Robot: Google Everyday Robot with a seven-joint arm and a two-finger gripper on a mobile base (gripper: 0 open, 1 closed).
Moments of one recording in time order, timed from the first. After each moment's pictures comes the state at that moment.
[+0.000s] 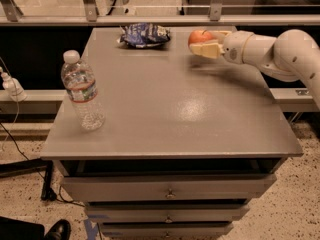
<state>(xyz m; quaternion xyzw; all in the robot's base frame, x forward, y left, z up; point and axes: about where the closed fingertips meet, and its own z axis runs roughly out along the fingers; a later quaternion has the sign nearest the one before) 0.772 -0.171 0.890 -0.31 0.70 0.22 0.60</state>
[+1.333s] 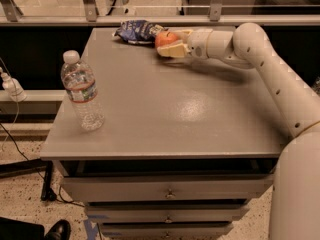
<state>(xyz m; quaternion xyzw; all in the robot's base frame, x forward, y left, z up) 0.812 -0.060 0.867 -0.41 0.65 0.26 0.58</state>
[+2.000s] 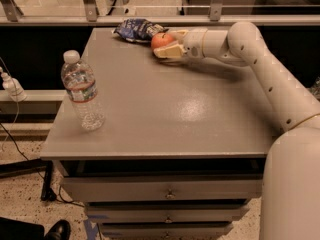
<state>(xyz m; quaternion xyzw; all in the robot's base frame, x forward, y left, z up) 0.818 -0.044 0.860 -0.43 0.65 0.26 0.57</state>
